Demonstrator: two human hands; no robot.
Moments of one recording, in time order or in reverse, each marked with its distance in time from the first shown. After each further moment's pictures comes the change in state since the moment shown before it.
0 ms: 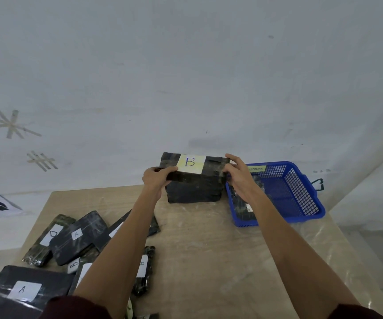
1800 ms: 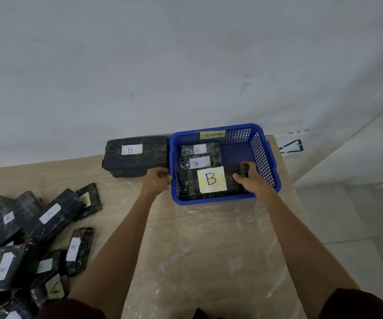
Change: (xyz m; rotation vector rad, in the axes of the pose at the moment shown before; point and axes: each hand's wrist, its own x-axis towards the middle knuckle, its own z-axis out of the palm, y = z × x) left_hand -0.009 -0.132 0.194 0.582 -0.141 -0.076; right_hand 0.053 0.093 -0.271 -0.558 0.026 0.424
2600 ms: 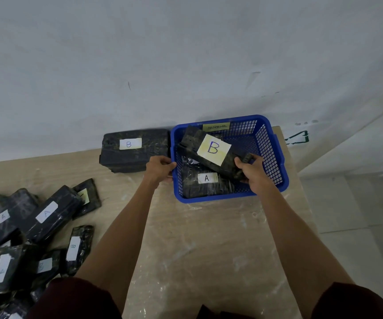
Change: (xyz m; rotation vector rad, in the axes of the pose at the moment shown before) left_hand 0.035 0.012 0.002 -0.025 -0.024 -0.056; right_hand 0.024 -0.012 0.023 0.501 0.164 0.176
